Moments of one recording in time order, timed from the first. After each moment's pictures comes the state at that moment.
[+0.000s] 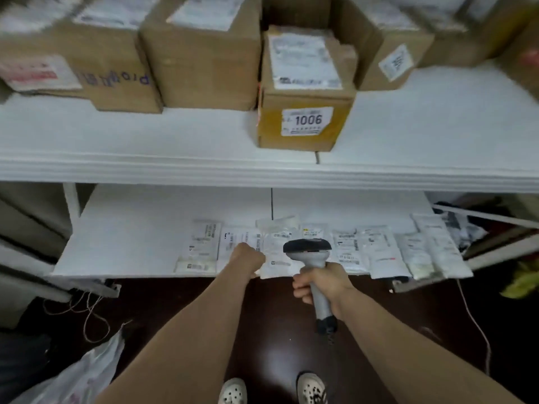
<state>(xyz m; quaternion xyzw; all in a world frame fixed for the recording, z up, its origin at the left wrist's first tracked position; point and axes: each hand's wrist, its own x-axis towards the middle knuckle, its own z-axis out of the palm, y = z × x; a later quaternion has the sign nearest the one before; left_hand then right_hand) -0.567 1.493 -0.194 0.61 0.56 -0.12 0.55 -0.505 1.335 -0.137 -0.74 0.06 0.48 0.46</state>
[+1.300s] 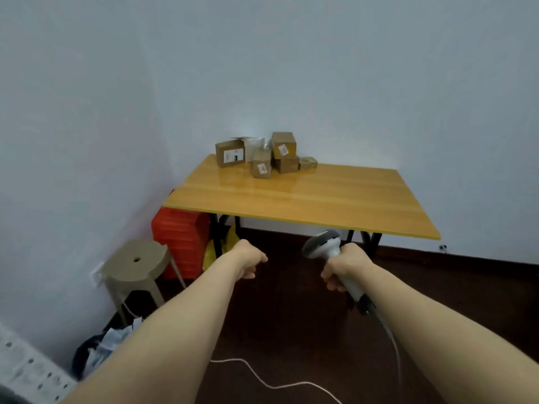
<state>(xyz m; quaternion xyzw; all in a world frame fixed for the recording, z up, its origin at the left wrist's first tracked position) -0.039 0.624 0.017 0.83 -0.10 -0.35 0.42 -0.196 0.469 0.047 -0.78 0.43 0.04 0.44</state>
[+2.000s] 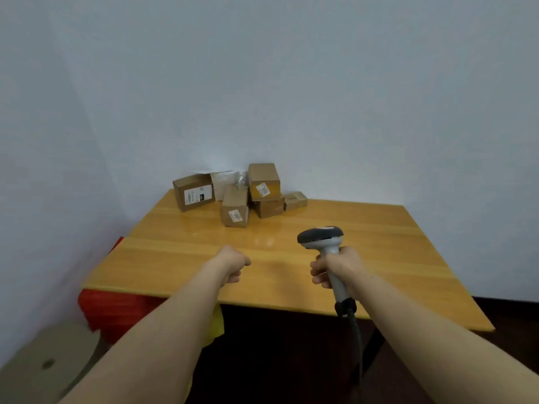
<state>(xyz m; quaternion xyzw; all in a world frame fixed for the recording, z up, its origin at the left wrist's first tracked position) 0.247 0.373 0.012 0.83 -0.09 -0.36 0.42 0.065 0.223 0.046 -0.67 0.44 -0.10 0.60</state>
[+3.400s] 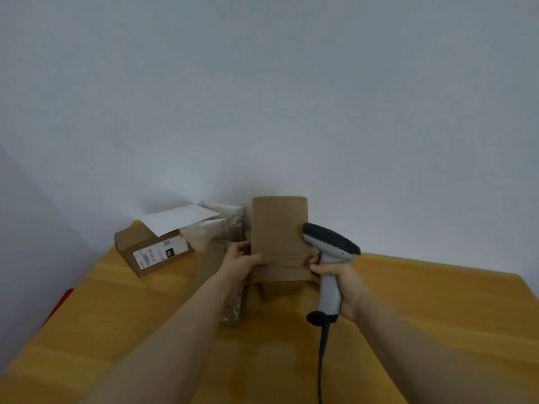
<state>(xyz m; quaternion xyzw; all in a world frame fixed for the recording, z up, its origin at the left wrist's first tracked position) 0.578 0.083 -0.044 0.70 -0.02 -0.36 0.61 0.429 -0.069 -0.041 -0.50 0.34 -0.10 0.79</state>
